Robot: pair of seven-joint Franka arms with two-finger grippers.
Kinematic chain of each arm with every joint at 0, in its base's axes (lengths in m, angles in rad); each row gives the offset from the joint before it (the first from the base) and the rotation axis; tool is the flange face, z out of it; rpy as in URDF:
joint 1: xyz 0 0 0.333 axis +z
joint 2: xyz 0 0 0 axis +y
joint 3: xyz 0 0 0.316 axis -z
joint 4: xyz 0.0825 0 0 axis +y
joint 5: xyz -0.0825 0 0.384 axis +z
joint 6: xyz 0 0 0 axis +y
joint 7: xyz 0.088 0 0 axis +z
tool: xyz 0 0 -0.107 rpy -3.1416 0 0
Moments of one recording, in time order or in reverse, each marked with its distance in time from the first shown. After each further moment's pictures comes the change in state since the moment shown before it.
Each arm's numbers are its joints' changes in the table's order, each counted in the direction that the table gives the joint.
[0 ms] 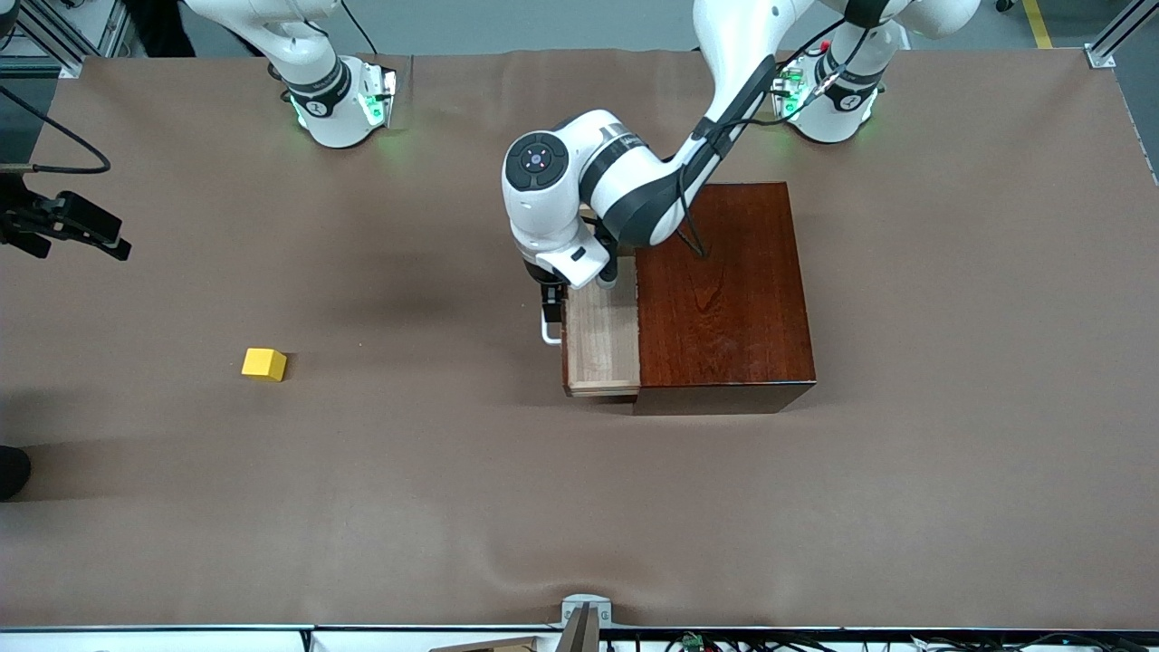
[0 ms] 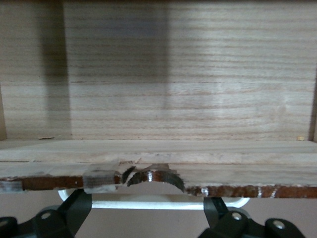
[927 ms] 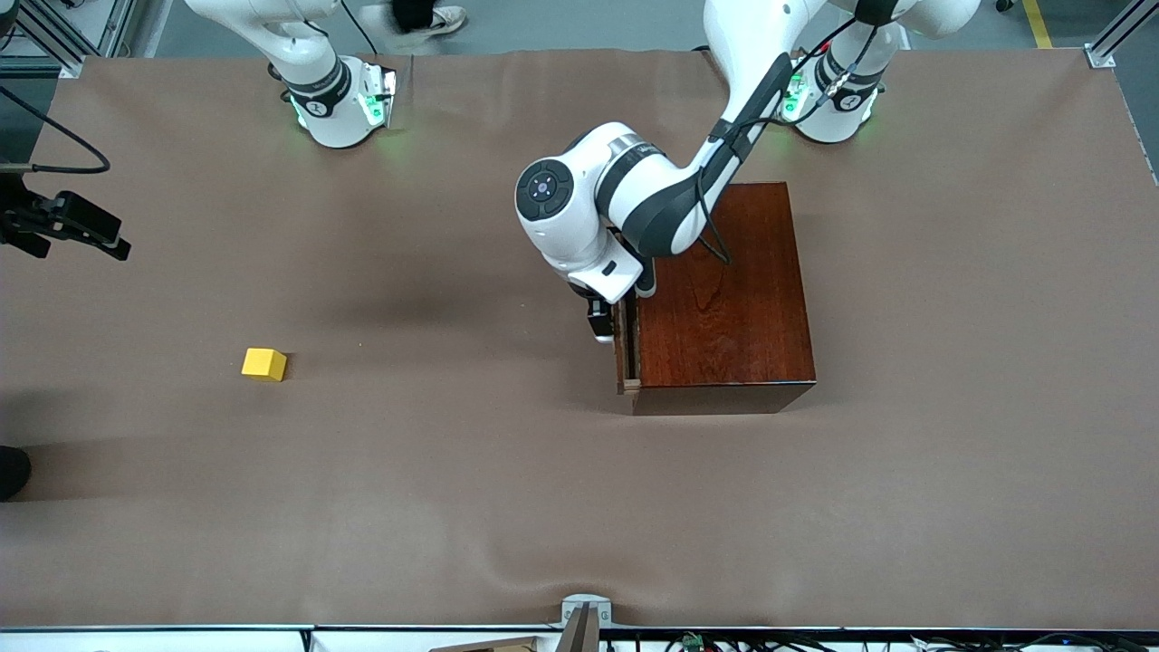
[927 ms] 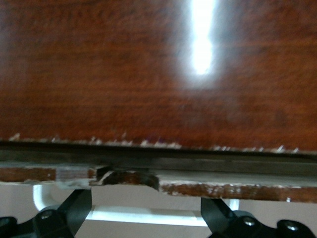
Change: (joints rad) left arm 0.004 -0.003 -0.057 0.009 0.110 0.181 0.001; right arm 0.000 0.000 0.000 -0.001 0.000 0.000 0.000
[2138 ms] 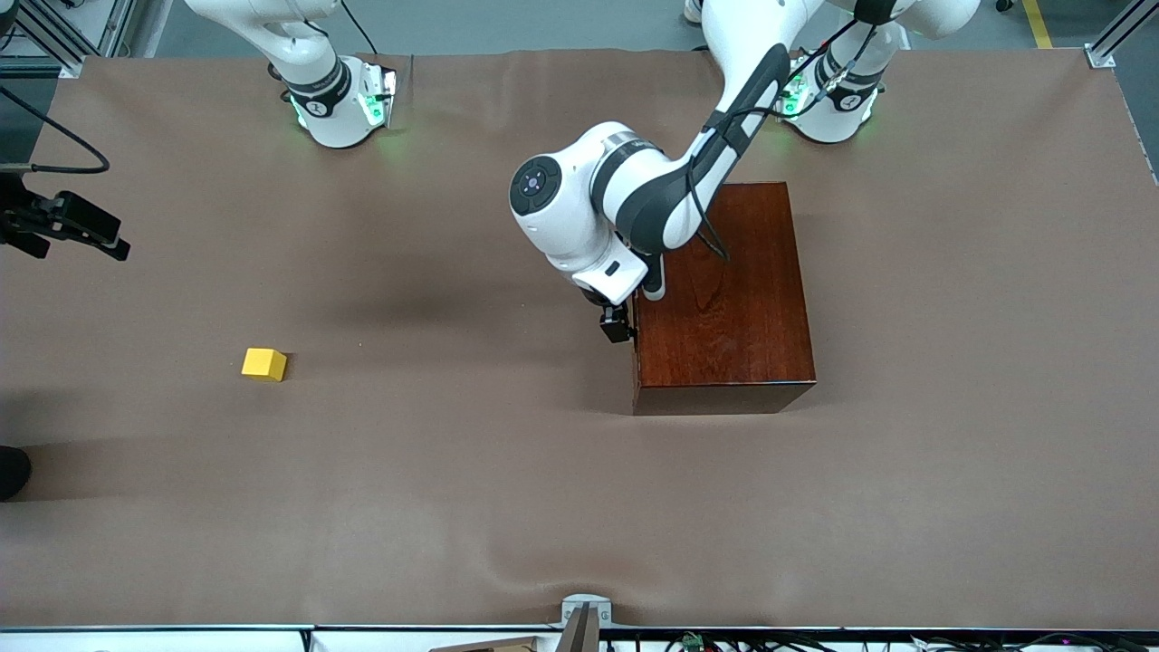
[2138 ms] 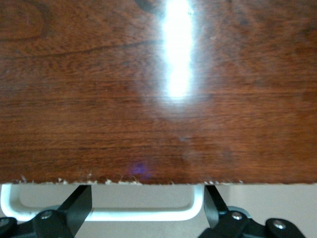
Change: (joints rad) left arm -0.009 -0.006 -0.009 -0.013 0.128 0.030 0.019; right arm 0.000 0.000 0.000 -0.001 0.000 -0.002 0.000
